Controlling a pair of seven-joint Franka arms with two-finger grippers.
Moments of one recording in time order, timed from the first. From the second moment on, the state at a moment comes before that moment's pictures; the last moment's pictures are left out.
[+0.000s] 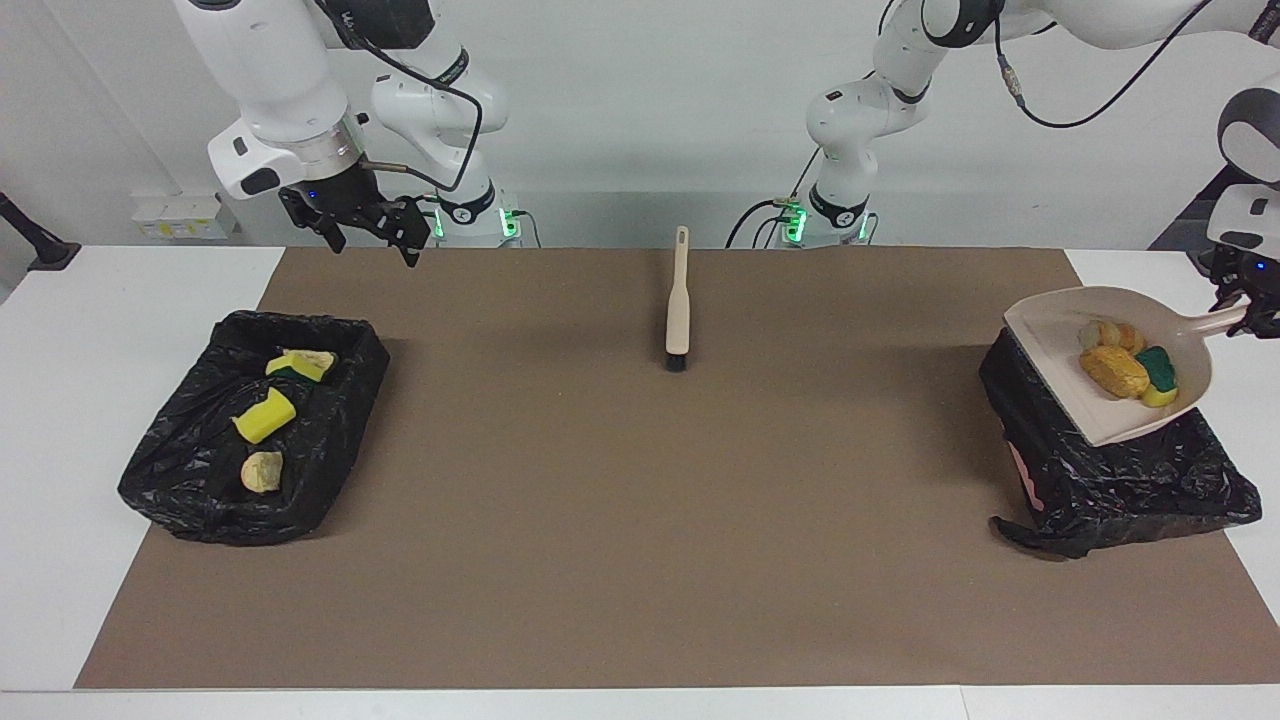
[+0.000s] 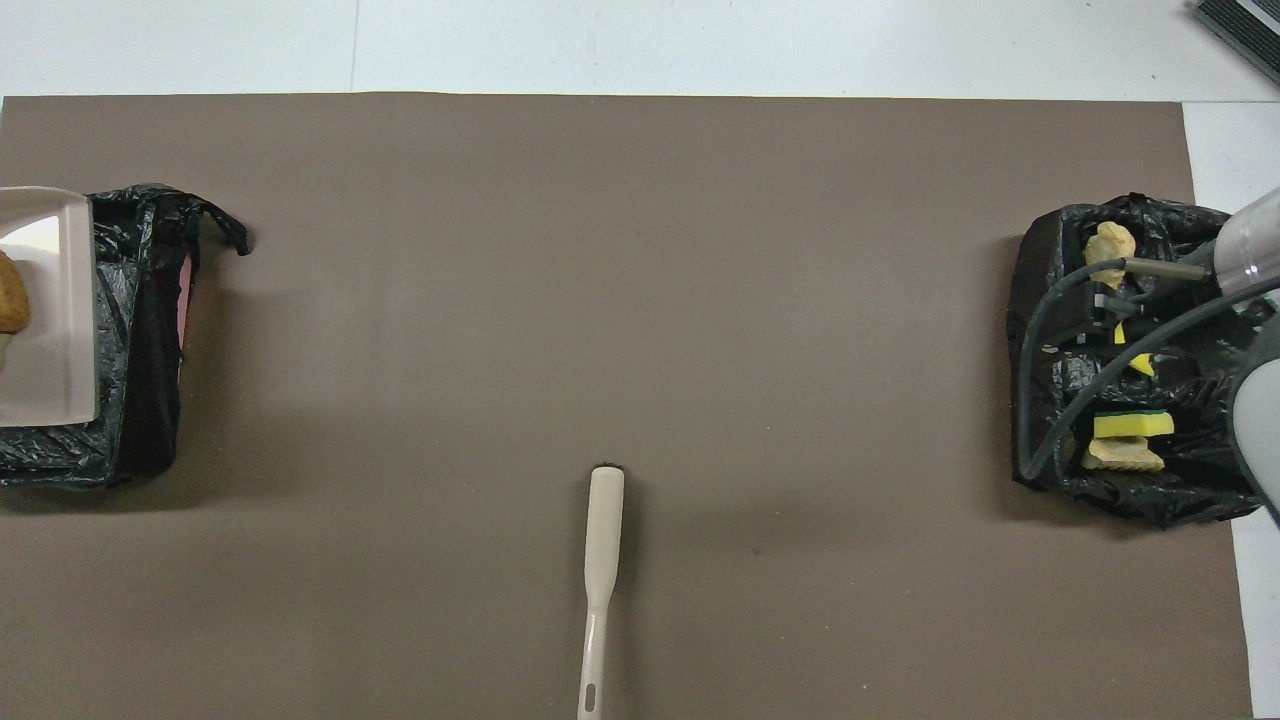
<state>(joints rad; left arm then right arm) 0.33 0.33 -0.05 -1.32 0.46 1.67 1.74 -0.03 0.06 0.13 -1.46 -0.02 1.38 0.31</state>
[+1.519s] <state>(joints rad) 0.09 0.22 -0.08 -1.52 1.35 1.59 1.46 -0.05 0.05 0.13 -1.47 -0.02 1.38 0.31</state>
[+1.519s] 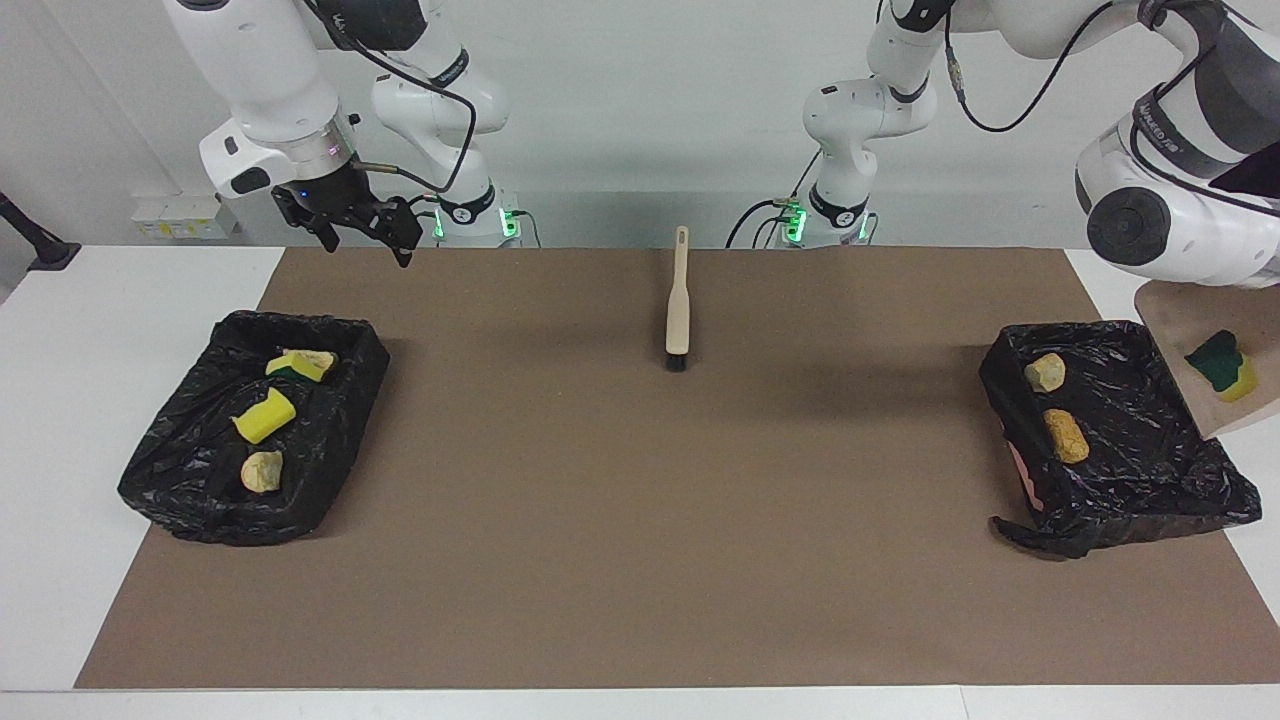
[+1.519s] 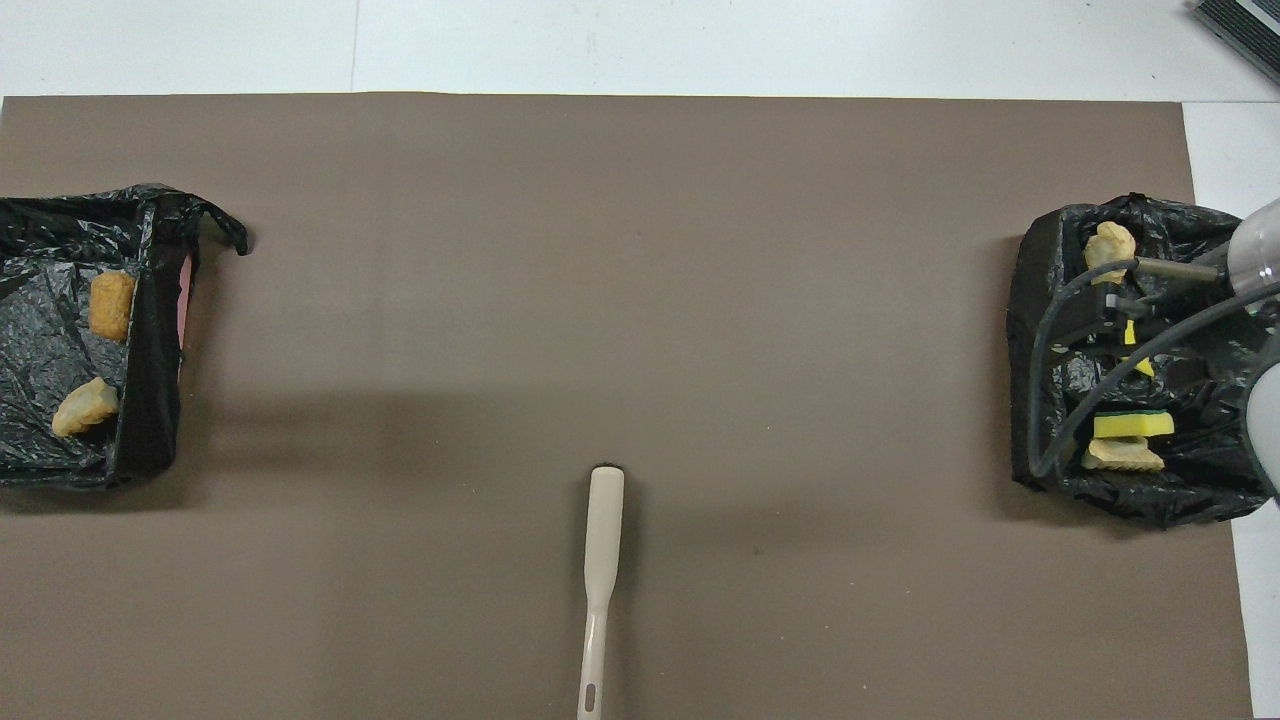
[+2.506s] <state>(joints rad) 0.01 0.20 -0.09 -1.76 1.59 1.47 1.29 -0.05 0.05 0.13 -1.47 -0.02 1.38 0.31</state>
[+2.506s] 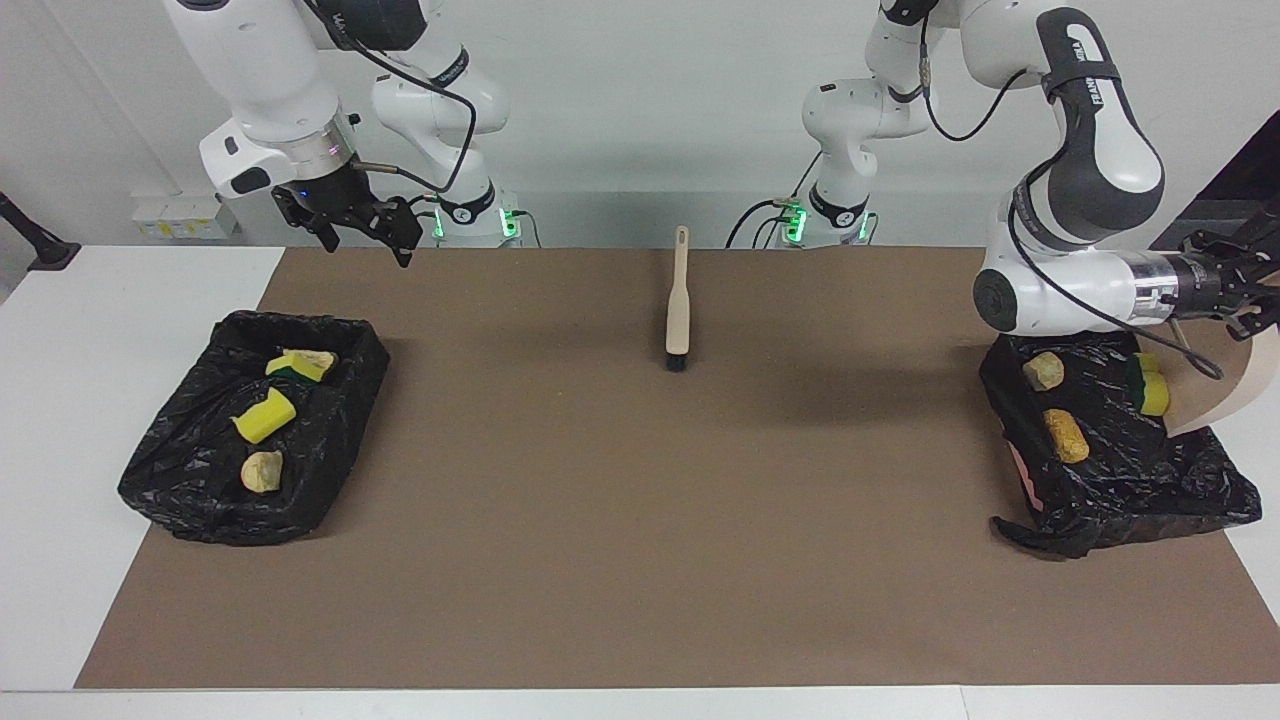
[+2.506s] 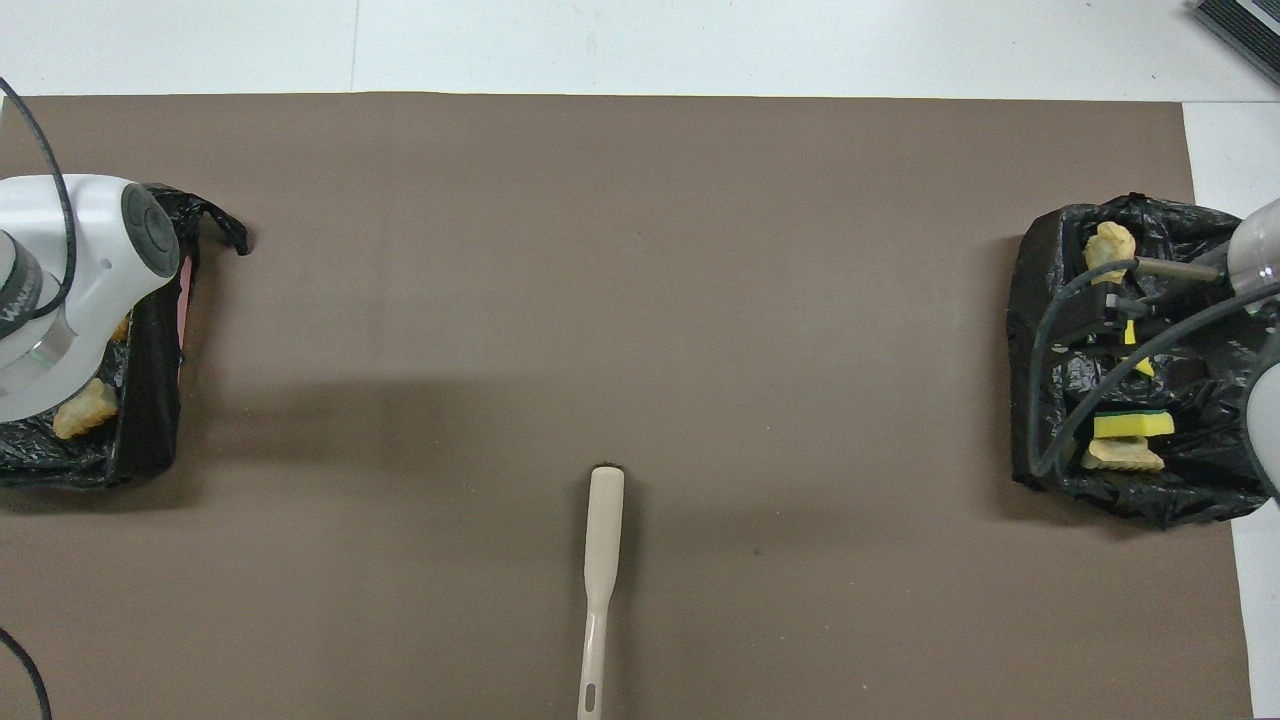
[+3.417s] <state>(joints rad) -0.02 0.13 -0.10 -1.67 1.11 1.50 1.27 -0.05 0.05 0.13 -1.47 -0.02 1.38 0.31</state>
